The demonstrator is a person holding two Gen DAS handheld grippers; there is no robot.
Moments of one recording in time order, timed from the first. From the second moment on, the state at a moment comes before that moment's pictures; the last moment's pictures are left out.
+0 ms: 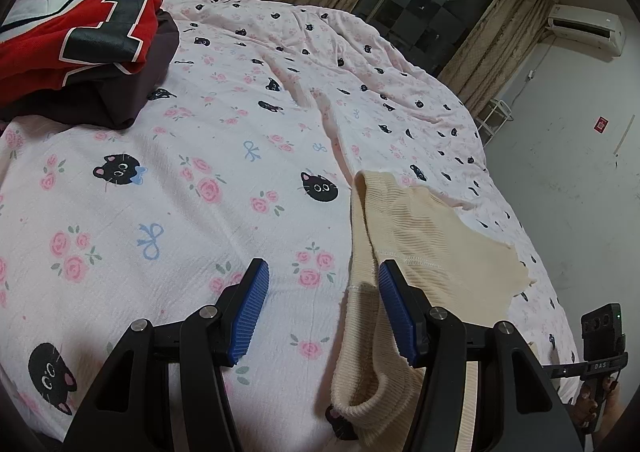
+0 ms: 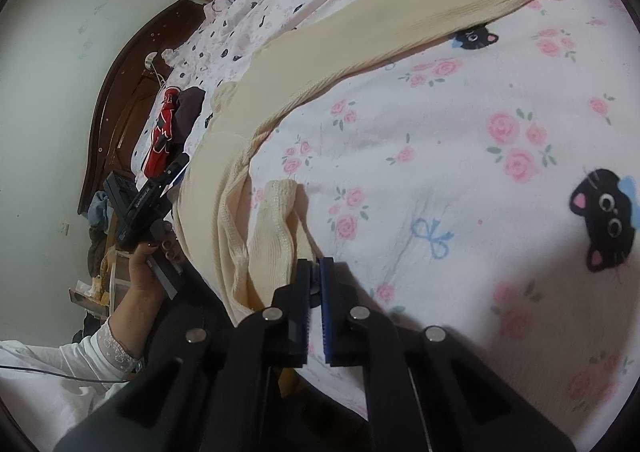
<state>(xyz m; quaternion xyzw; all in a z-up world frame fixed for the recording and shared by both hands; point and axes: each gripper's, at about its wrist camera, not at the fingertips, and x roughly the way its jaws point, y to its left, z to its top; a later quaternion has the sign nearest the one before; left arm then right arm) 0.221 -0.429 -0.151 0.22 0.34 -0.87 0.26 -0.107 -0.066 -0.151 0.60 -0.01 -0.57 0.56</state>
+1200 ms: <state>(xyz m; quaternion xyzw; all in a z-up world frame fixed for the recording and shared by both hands) 0.226 -0.428 -0.149 0.22 0.35 -0.87 0.26 -0.121 0.054 -0.104 0.58 0.07 -0.68 0.44</state>
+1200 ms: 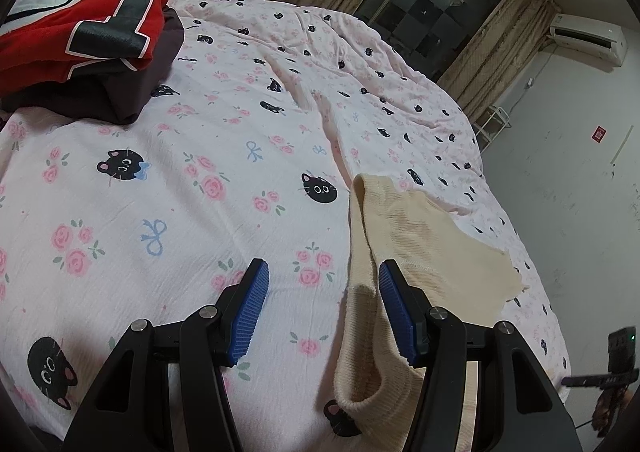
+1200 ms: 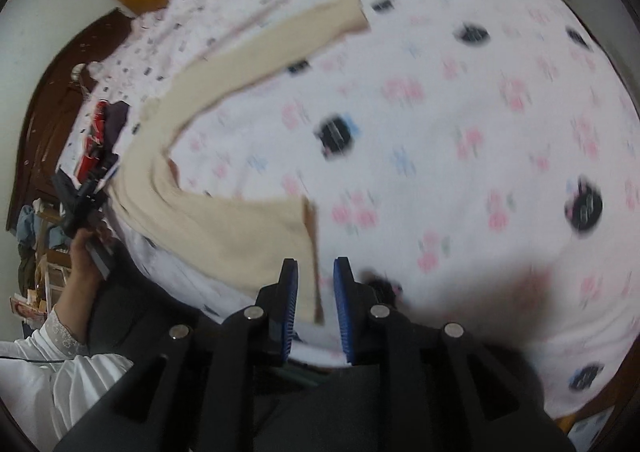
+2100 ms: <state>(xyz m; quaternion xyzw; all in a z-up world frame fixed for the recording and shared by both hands) 0.223 -0.426 -0.150 0.22 0.34 -0.87 0.27 -0.178 0.031 -0.101 0.57 0.07 -0.68 0.46</state>
